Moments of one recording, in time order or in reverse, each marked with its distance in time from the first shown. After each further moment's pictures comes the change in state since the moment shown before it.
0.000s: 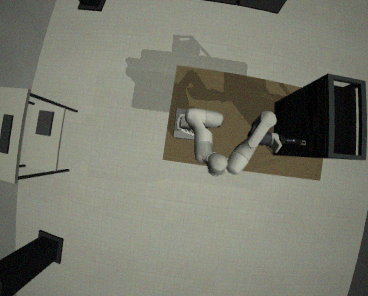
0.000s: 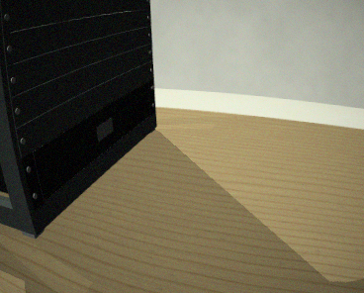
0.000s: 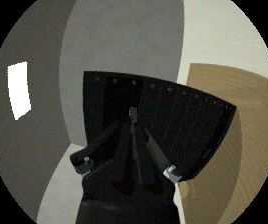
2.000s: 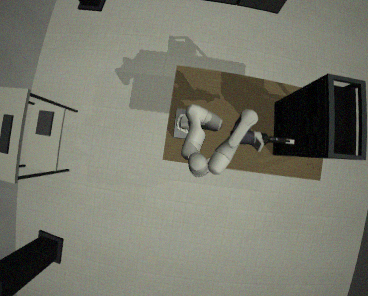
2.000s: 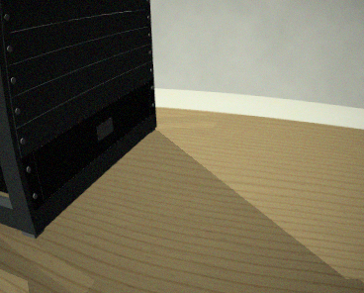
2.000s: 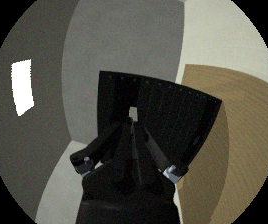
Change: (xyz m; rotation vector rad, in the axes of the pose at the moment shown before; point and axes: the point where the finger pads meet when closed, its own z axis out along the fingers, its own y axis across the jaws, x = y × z) arm 0.002 -0.001 -0.114 0.003 -0.009 -0.014
